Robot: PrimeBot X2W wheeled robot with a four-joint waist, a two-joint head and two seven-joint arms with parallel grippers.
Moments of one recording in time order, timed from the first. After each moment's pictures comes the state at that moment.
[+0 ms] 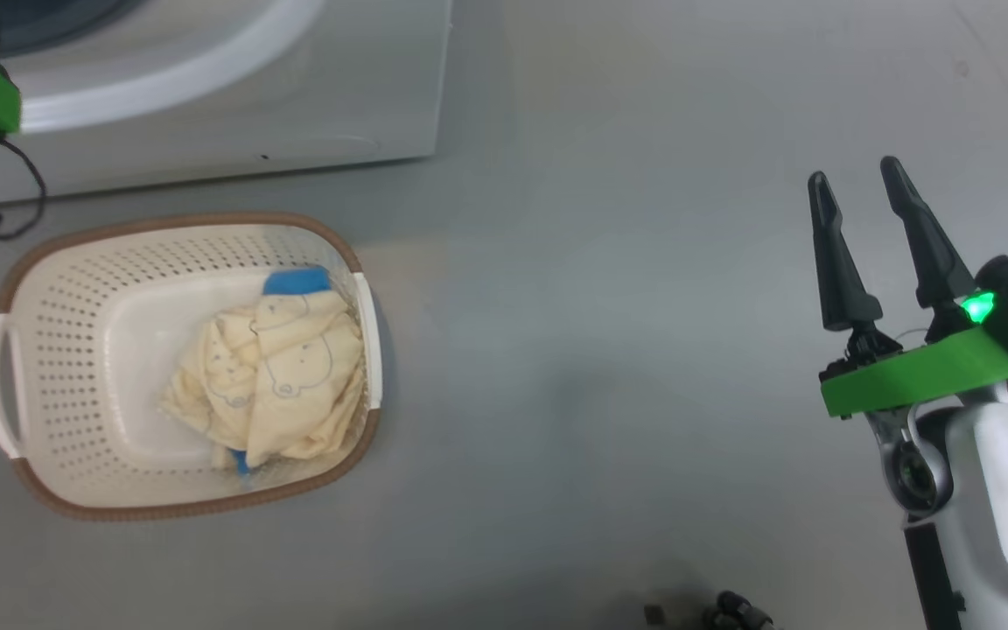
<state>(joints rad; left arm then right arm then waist) -1.22 0.44 -0.52 0.93 -0.68 -0.13 -0.21 -0.32 -0.06 0.00 0.14 0.22 0.13 -0.25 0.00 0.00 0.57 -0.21</state>
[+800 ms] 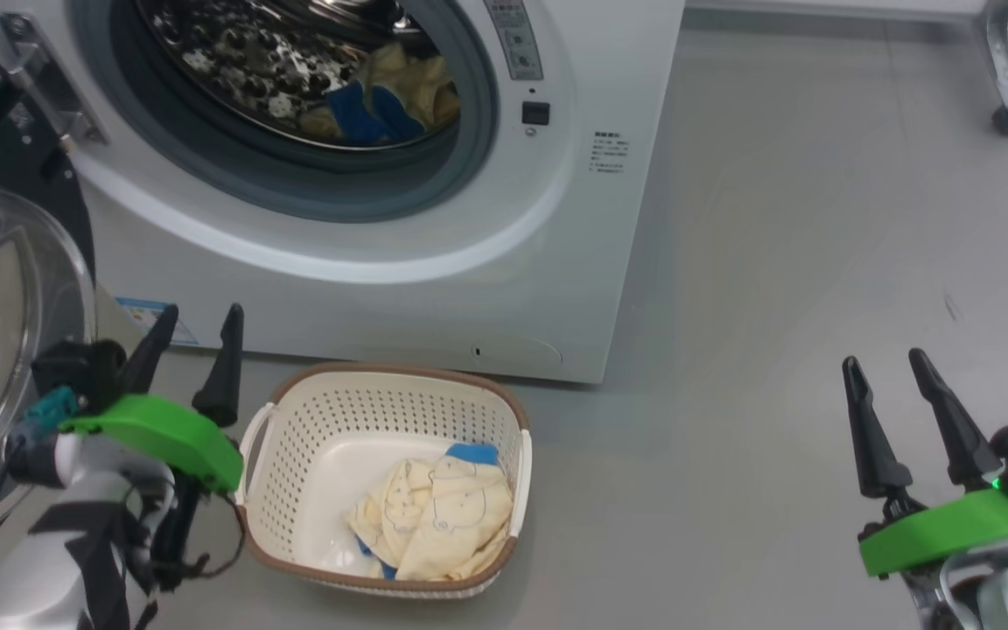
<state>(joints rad) -0.59 0.39 -0.58 0.60 -0.76 -0.03 -0.25 -0.02 -0.09 -0.07 0.13 0.21 0.13 -0.25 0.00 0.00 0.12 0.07</state>
